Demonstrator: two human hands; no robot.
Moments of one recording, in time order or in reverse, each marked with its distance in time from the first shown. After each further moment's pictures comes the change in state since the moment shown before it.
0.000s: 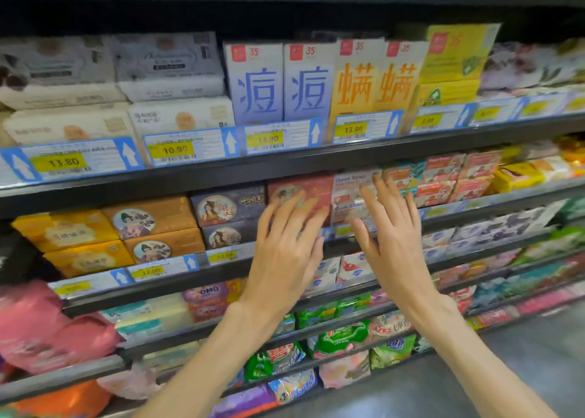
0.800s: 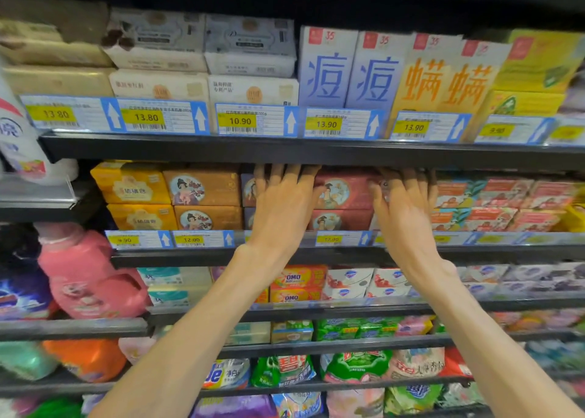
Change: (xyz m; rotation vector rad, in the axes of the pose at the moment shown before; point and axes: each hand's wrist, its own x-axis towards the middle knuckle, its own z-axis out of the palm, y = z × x) left_hand 0.030 -0.055 -0.006 0.357 0.069 -0.325; right_hand 0.058 -0.023 0.041 -0.023 0.117 -0.028
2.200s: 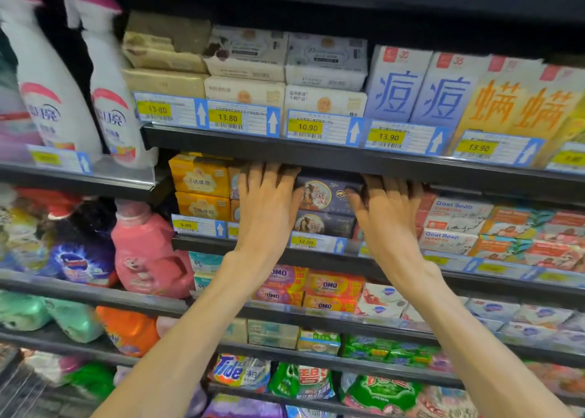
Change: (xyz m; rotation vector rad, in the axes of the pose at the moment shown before) left_hand -0.031 -0.081 -0.031 0.077 0.095 -0.164; right_hand 0.020 -0.098 0.011 0.070 -0.266 -0.035
